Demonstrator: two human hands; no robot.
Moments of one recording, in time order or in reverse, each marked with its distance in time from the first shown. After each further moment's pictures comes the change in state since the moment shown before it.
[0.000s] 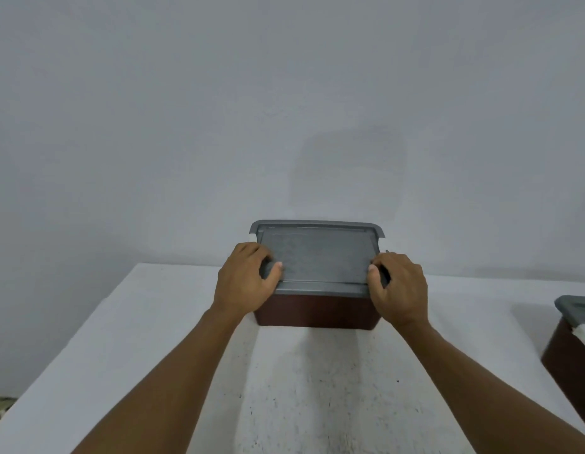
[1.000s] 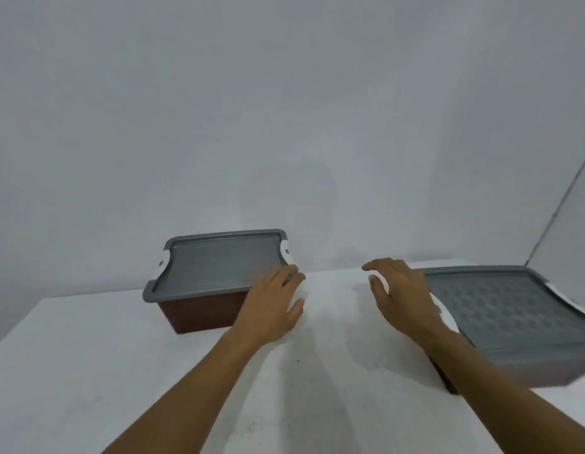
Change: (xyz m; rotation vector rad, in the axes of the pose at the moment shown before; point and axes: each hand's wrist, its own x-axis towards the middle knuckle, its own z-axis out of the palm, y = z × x) left_hand -0.028 0.197 0.044 -0.030 -0.217 0.432; right_hand -0.046 0.061 -0.192 -0.255 -0.128 0.069
